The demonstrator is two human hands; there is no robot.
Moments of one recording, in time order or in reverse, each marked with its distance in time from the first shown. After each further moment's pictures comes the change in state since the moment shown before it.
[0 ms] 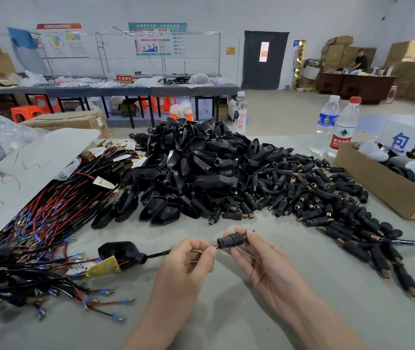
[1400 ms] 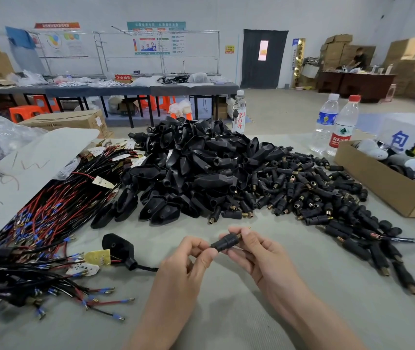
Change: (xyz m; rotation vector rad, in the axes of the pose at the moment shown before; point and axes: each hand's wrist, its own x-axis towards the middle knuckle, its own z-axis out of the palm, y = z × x) left_hand -0.002 -0.005 -0.004 0.246 0.001 0.107; right_hand -0.003 0.000 0.003 -0.222 -0.105 -0.131
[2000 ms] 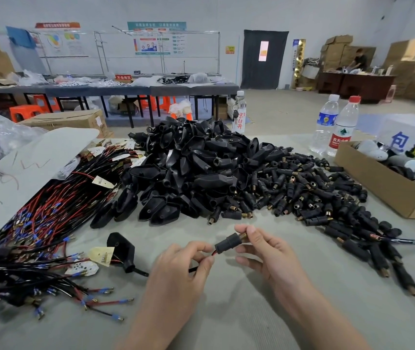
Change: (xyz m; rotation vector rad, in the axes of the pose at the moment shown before) left_hand -0.003 0.000 -0.003 0.340 -0.004 0.073; right_hand 0.002 -0.004 -0.012 -0.231 0.105 -0.053
